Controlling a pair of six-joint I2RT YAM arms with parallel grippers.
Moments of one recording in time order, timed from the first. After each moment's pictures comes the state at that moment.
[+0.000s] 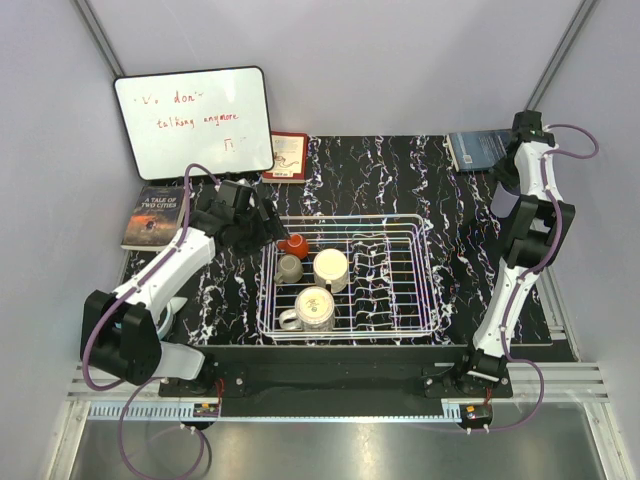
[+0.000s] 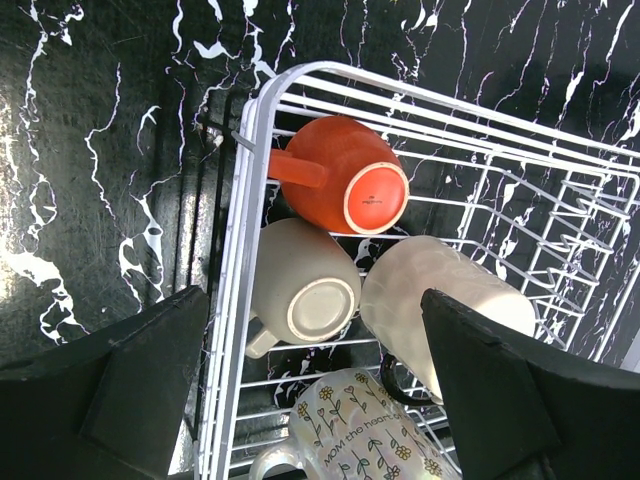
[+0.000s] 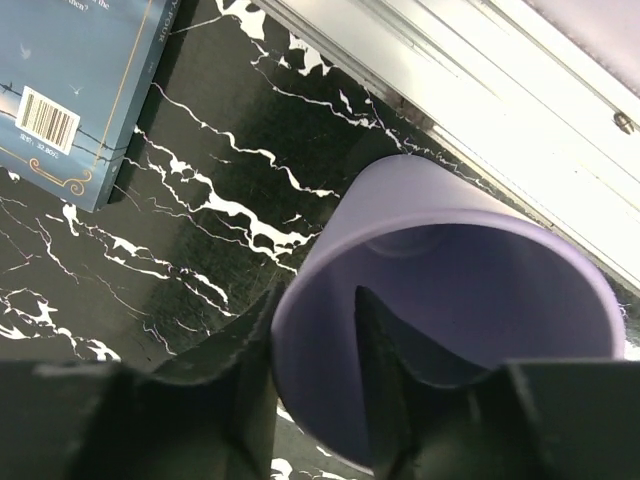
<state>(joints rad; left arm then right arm) -0.36 1.36 1.03 -0.59 0.10 -0.73 -0.27 2.29 2.15 -0.91 0.25 0.65</state>
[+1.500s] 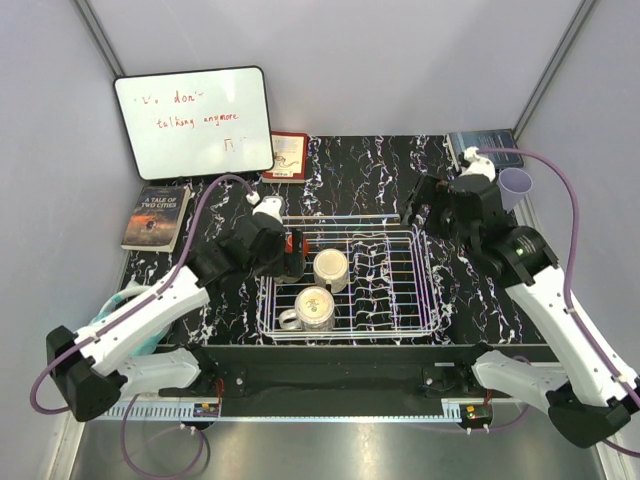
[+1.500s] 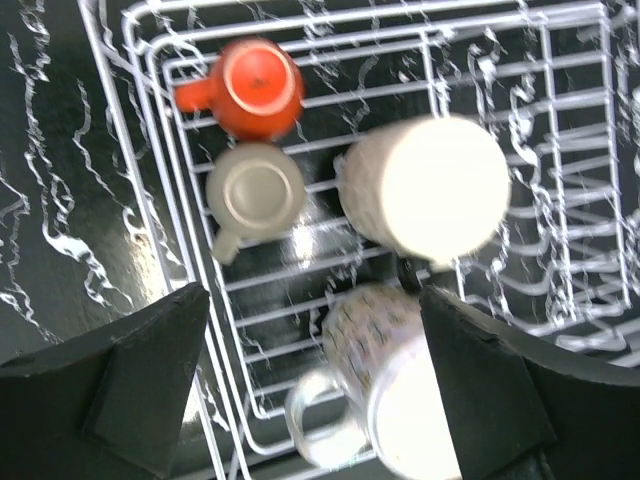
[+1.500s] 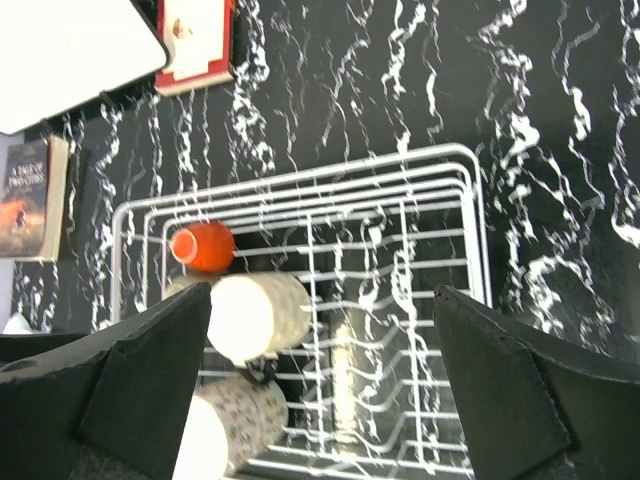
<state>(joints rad) -0.78 1.13 1.03 -0.71 -0.25 -0.59 0.54 1.06 1.34 -0.81 0.28 0.62</state>
